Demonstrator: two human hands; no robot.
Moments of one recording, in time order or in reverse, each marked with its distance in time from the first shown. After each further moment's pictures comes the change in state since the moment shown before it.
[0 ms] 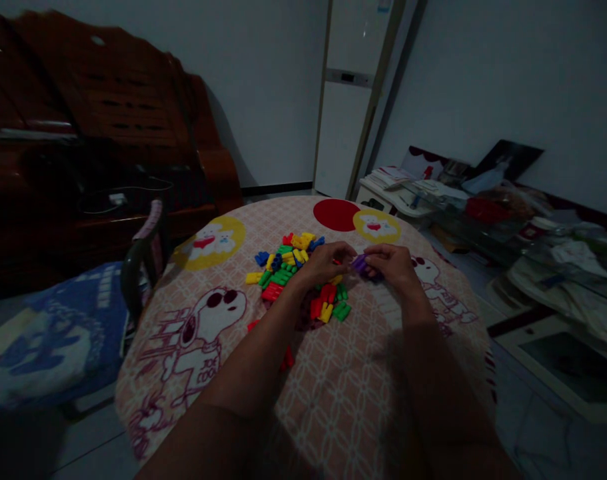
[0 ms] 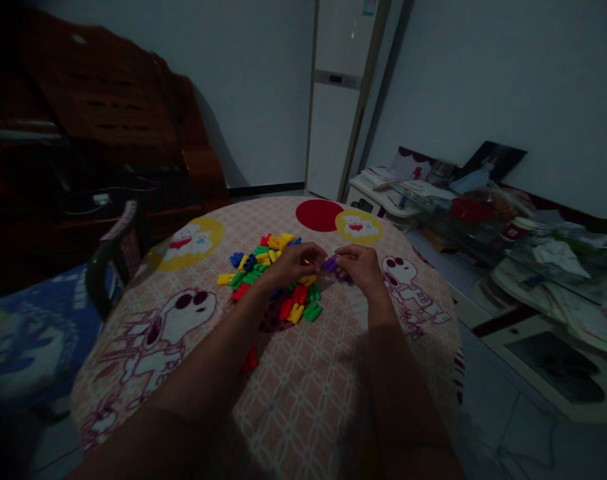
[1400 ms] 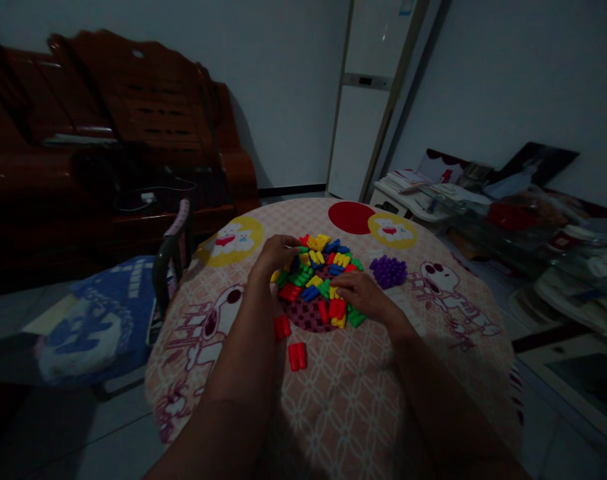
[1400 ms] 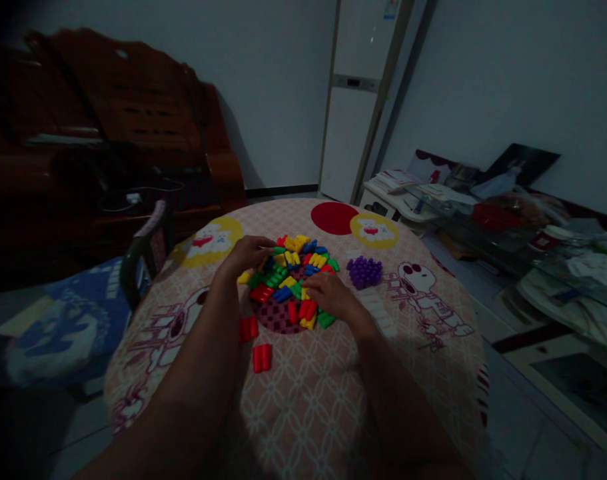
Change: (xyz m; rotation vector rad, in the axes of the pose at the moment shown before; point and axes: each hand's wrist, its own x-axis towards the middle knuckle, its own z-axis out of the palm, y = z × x) left_hand -0.049 -0.041 -0.115 0.382 0.365 -0.456; right_hand -0.023 0.011 0.073 -0.481 -0.557 -0.439
